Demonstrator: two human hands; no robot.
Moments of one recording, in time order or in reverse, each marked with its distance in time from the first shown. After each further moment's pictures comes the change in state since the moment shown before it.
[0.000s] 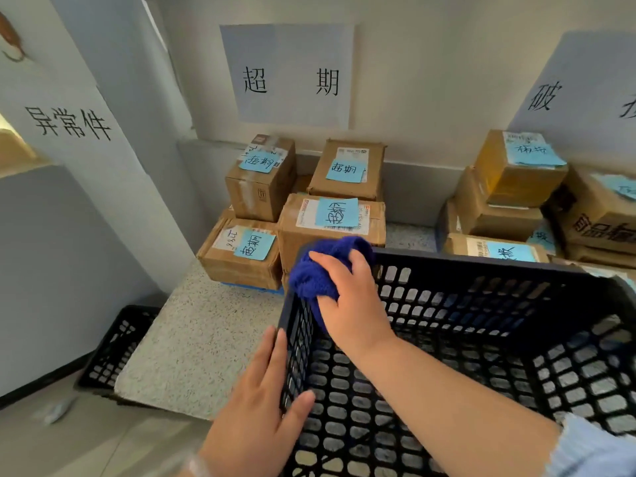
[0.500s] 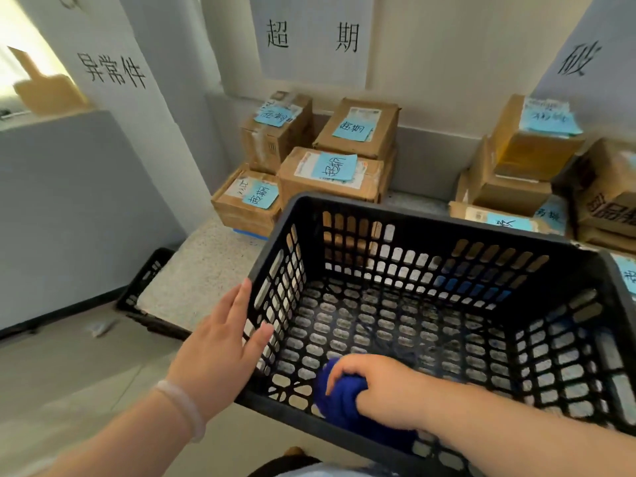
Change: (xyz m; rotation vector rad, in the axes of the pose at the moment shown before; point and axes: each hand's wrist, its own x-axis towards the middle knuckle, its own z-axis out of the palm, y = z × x) left_hand -0.045 0.032 0.013 0.113 0.132 -0.261; right_hand -0.132 0.035 -0.085 -0.015 -1.026 0.237
